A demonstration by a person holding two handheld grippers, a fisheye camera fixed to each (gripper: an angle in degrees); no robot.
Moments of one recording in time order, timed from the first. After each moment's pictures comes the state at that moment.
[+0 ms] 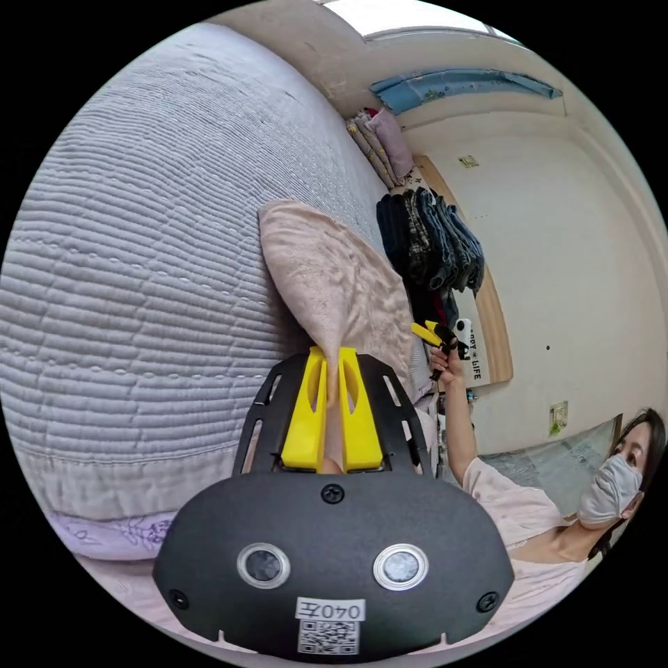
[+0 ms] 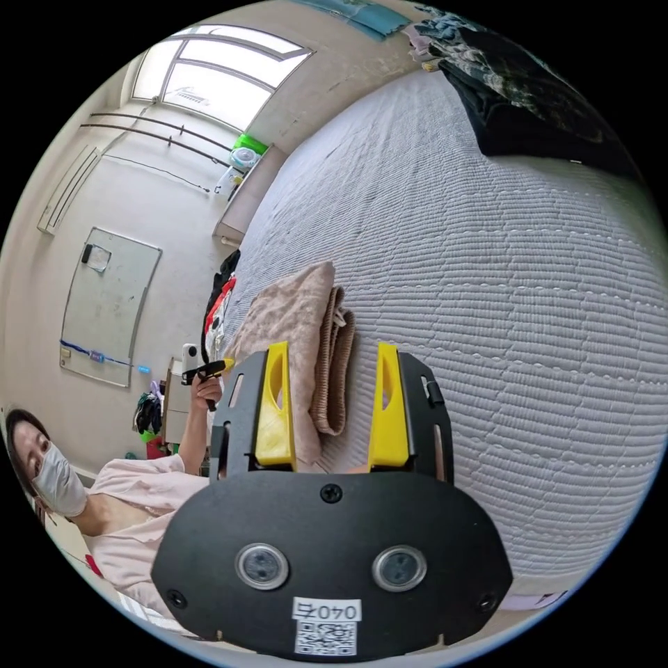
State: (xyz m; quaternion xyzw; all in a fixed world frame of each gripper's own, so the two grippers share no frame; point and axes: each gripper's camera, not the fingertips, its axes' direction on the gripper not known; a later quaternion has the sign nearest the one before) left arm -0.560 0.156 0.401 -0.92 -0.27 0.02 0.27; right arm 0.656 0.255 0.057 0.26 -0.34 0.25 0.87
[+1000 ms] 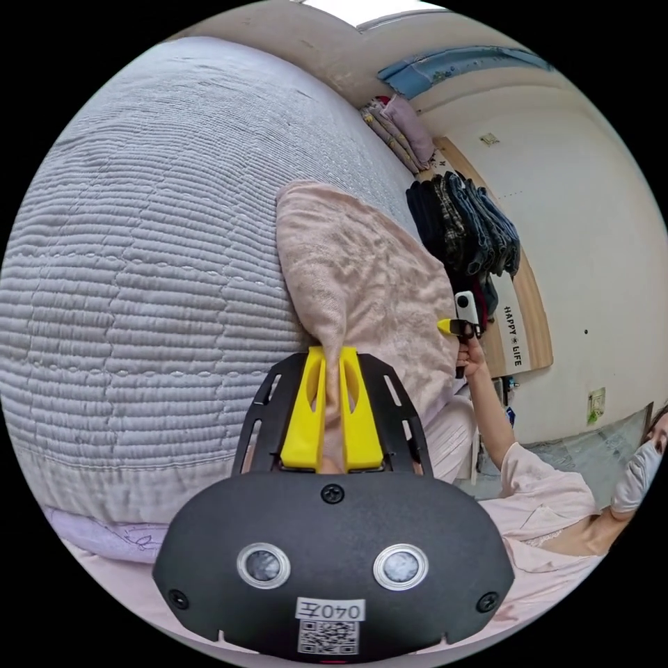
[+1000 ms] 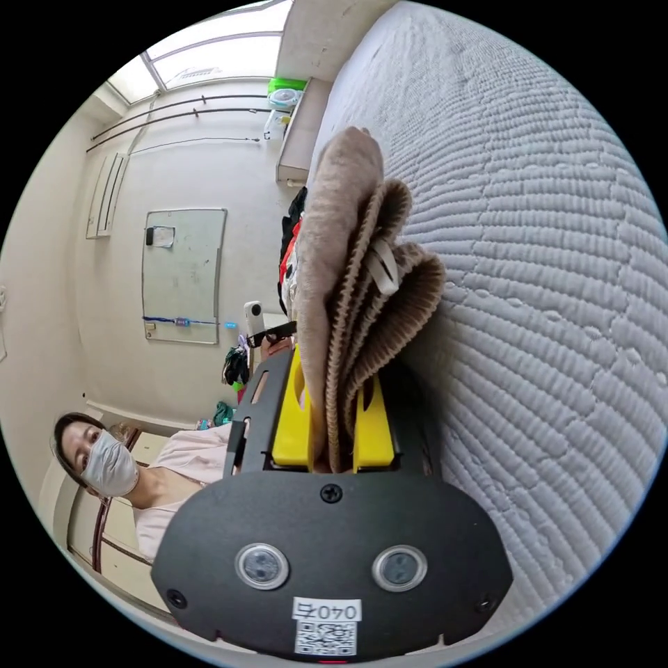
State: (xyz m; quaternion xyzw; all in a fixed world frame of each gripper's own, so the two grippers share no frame) left arm -0.526 0.198 0.274 -0.93 -0.27 0.10 0.23; right arm 0.615 0.203 0.095 0.17 -0.57 0.13 0.79
